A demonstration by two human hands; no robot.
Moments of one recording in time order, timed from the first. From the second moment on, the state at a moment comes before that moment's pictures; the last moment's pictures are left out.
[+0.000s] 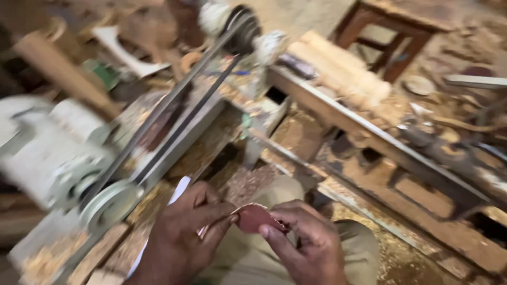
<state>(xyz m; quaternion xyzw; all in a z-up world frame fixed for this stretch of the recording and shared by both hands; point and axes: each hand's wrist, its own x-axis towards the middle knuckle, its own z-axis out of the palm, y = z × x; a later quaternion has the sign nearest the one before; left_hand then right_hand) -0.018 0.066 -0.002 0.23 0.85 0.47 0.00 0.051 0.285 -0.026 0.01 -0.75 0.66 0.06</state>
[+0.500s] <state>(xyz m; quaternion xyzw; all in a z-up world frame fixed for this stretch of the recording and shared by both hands) -0.025 0.136 -0.040 -0.17 0.47 0.77 0.39 0.071 0.299 -0.032 0.03 -0.86 0.30 0.41</state>
